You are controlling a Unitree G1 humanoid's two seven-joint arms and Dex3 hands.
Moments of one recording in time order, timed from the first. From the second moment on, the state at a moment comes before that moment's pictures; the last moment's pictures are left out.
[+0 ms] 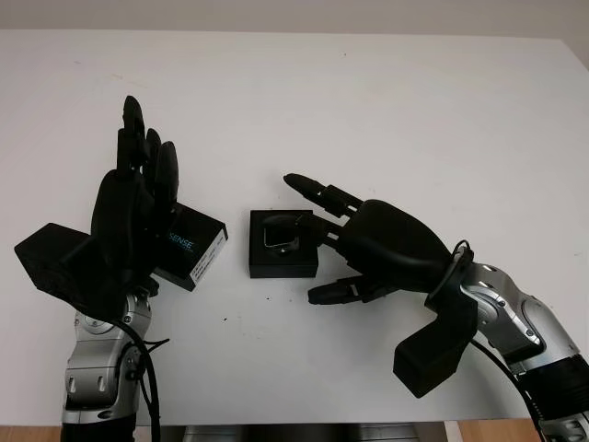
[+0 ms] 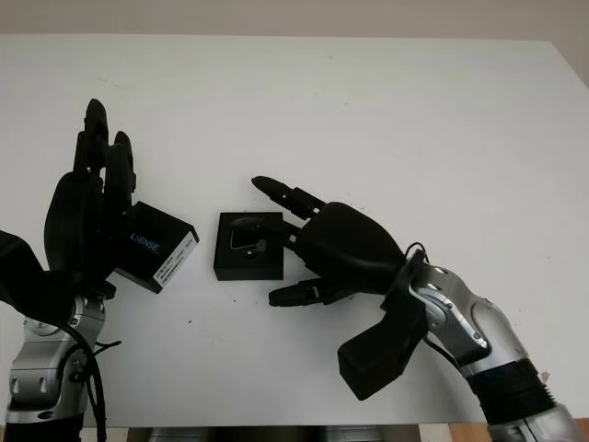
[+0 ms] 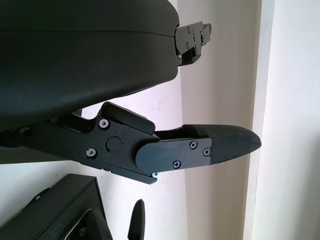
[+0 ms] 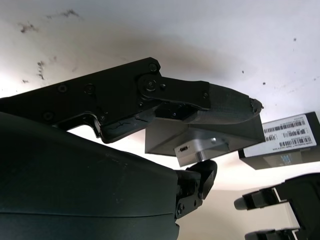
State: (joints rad) left arm -0.16 0.15 0.18 -0.27 -0.19 0.14 -0.07; right arm -0.33 -0.59 0.24 0.07 -0.70 -0.63 0.14
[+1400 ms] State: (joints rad) left arm -0.12 0.18 0.21 -0.35 -0.18 0.19 -0.07; right arm -0.17 -0.63 0.19 -0.06 -0.63 -0.48 0.26
